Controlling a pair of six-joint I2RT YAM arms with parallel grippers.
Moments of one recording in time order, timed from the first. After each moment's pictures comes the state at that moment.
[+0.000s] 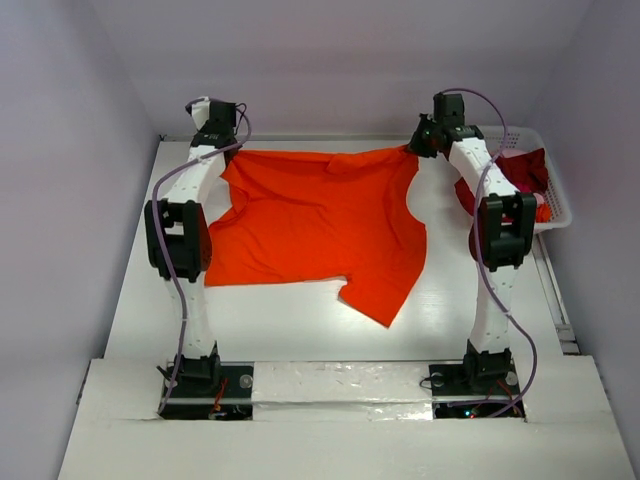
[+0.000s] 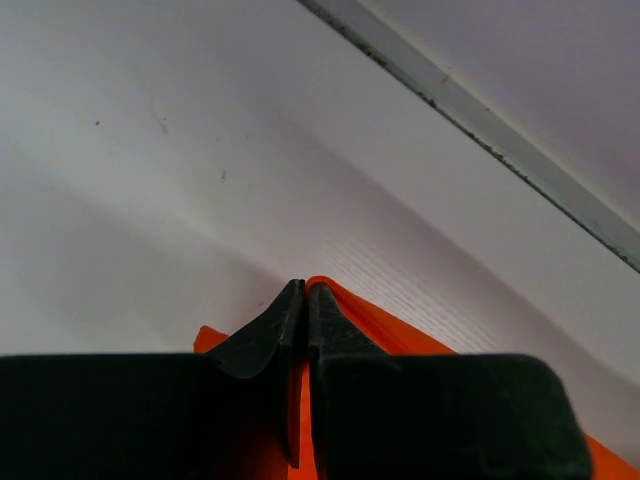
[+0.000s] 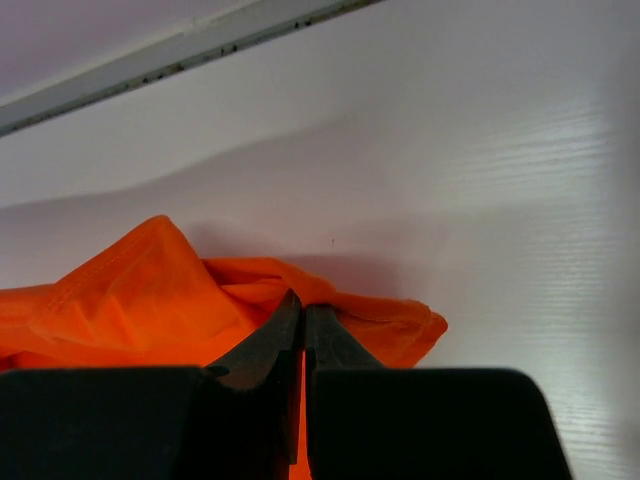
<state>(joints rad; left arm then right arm) -0.10 2.09 1.85 -0.46 -0.44 -0.60 0.11 2.21 2.04 -0.51 -0.10 0.46</state>
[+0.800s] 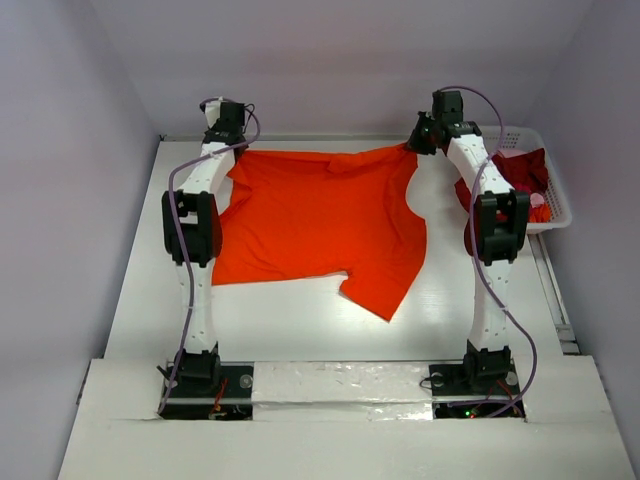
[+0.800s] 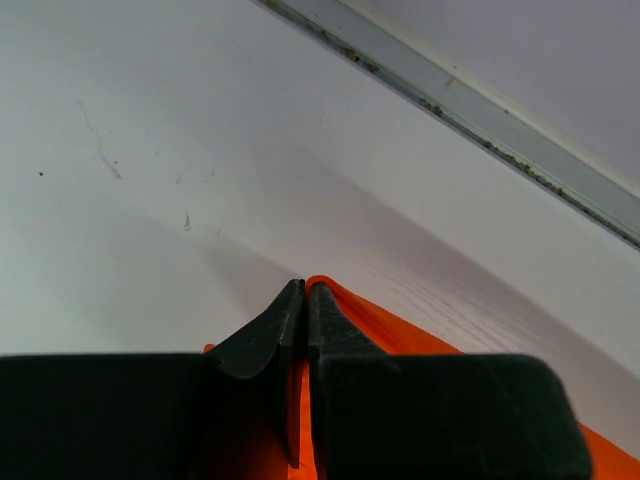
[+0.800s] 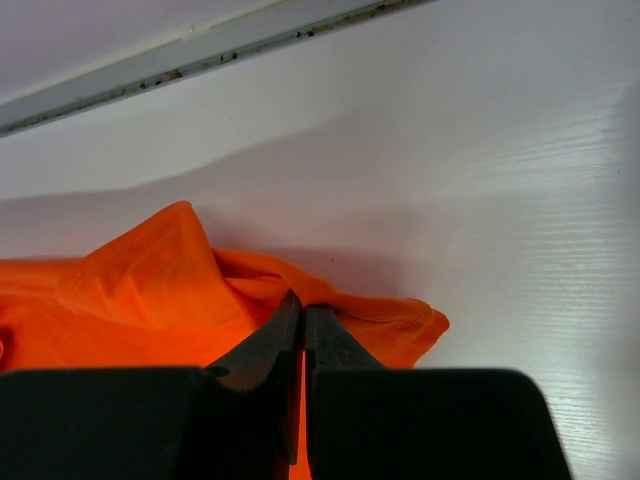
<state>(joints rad) -0.11 2.33 2.07 -0.46 -0.44 -0.50 0.10 2.32 2.19 -0.57 -0.15 0.44</state>
